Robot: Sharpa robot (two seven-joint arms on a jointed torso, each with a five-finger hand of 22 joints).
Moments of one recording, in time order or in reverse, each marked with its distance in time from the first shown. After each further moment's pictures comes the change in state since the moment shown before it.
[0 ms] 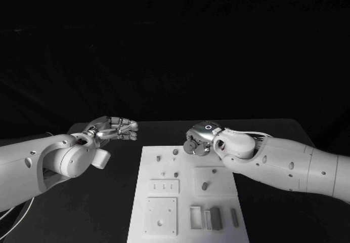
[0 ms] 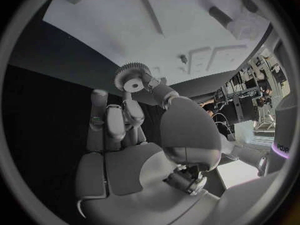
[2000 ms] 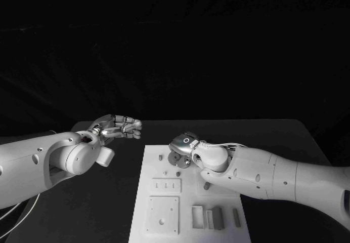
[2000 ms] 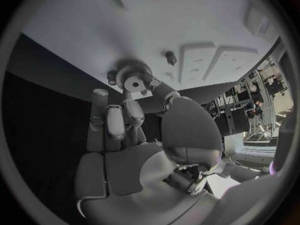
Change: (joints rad) left arm 0.000 0.014 0.000 -0.010 -0.003 0.000 0.000; left_hand 0.000 0.000 -0.003 0.003 0.000 0.000 0.000 0.000 -0.003 0.000 0.000 -0.004 0.000 0.000 0.000 -0.004 0.003 0.001 0.003 0.003 -0.004 -0.001; right arm -0.056 0.212 -0.044 -0.137 -0.110 0.011 -0.022; right_hand -0.013 -0.013 0.008 -0.003 0.000 0.016 -0.003 0.006 0.000 0.000 0.000 0.000 -0.003 0.006 0.001 0.000 -0.006 0.000 0.006 -0.002 0.000 0.001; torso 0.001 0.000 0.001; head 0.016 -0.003
